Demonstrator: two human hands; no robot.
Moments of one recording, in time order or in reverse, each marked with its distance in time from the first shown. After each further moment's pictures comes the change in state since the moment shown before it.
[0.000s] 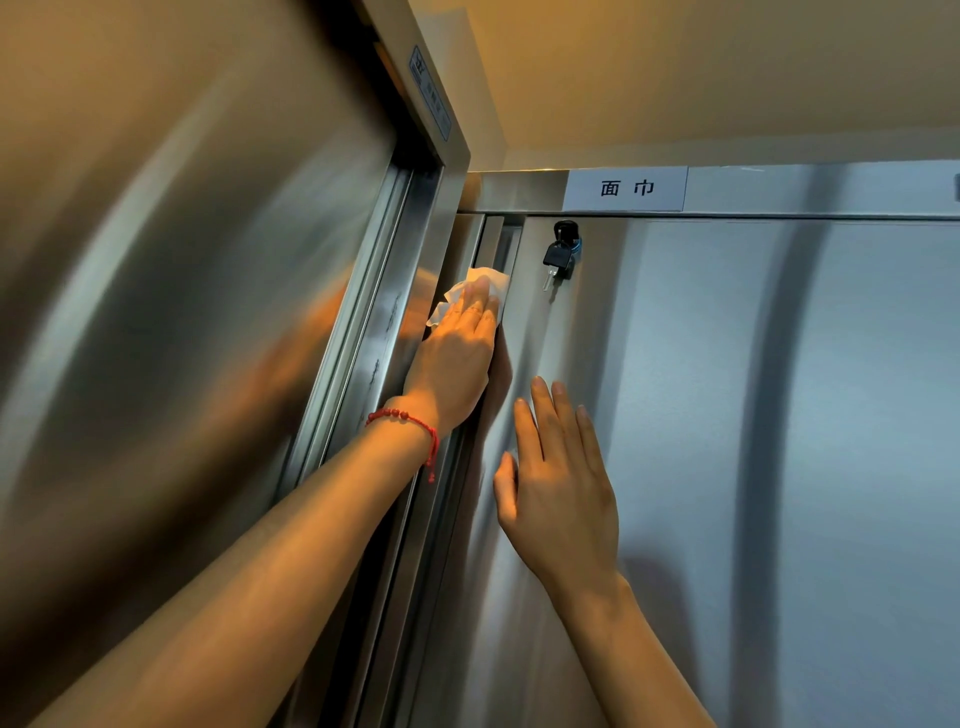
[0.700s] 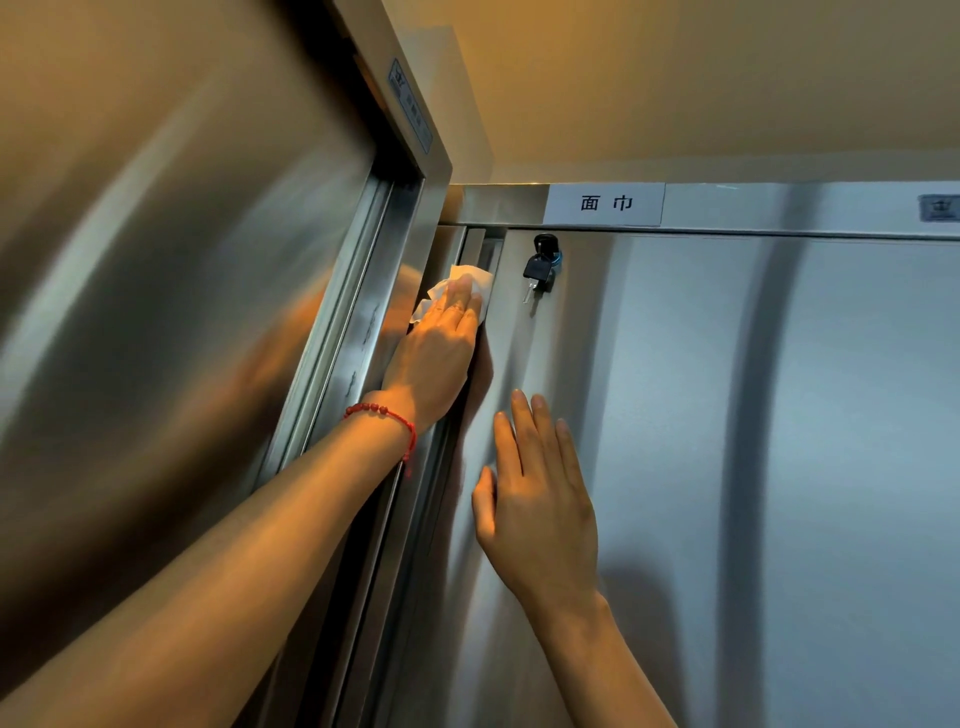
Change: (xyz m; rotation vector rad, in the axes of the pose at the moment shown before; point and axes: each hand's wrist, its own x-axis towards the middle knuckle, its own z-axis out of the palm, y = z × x) left_hand 0.013 -0.002 -0.001 0.055 0.019 0.008; right_hand -0.001 0.001 0.000 0.009 -0.012 0.009
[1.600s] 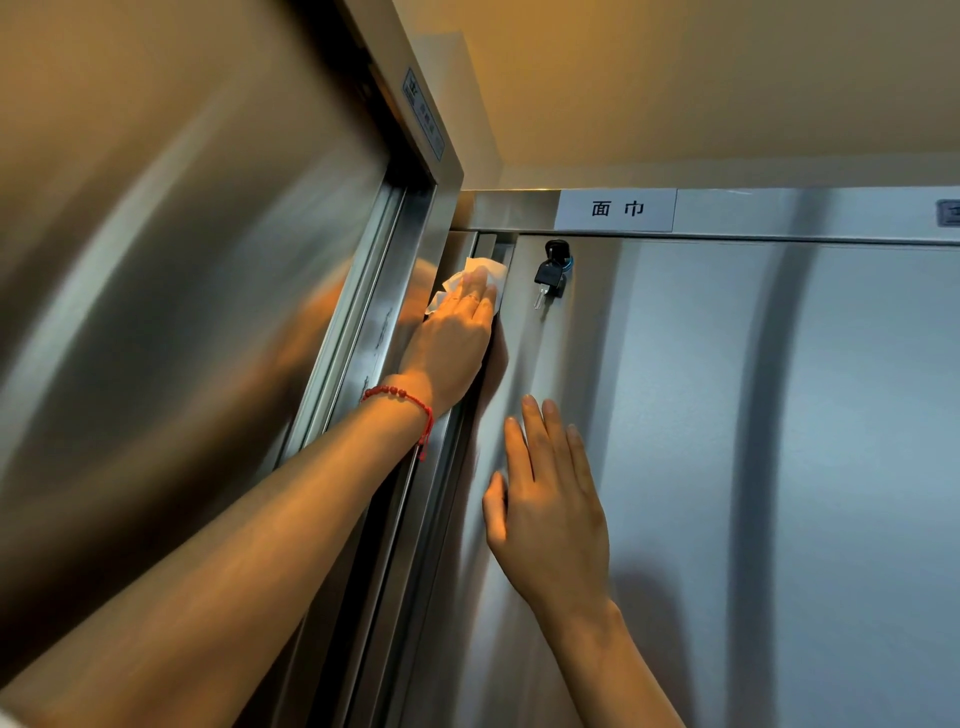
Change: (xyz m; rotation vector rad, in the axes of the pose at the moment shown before) left_hand 0.016 -0.003 -0.003 0.052 -0.029 0.006; right_hand 0.001 0.000 -0.001 -0.019 0.010 -0.005
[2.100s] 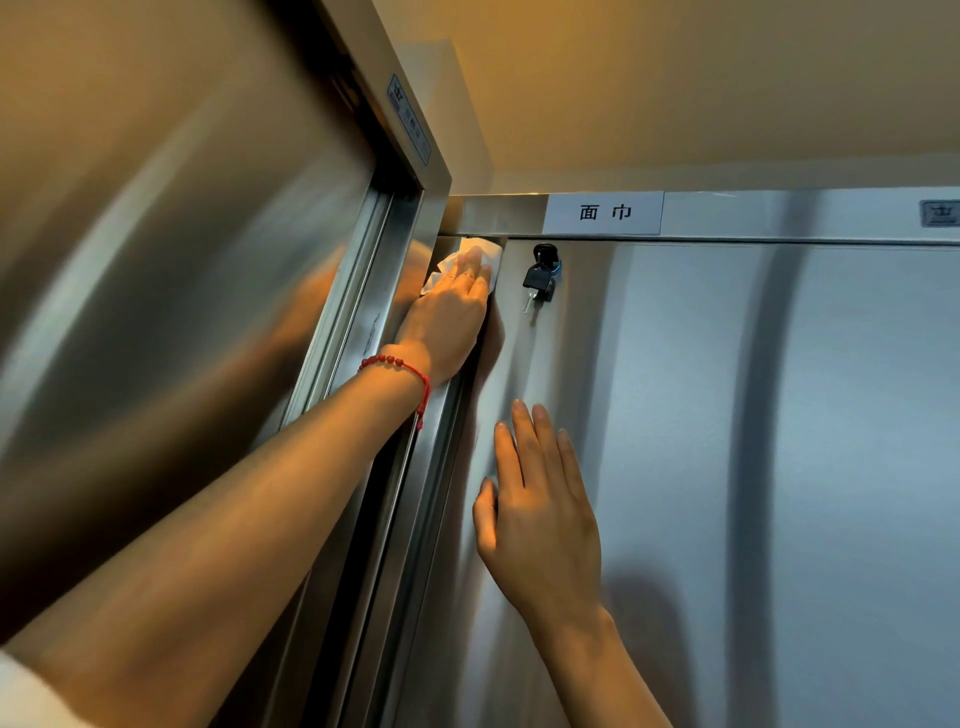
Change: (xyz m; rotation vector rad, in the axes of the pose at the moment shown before) left_hand 0.027 -0.004 -0.008 0.003 -0.054 -0.016; right_hand 0.000 0.000 0.002 0.013 0.013 0.005
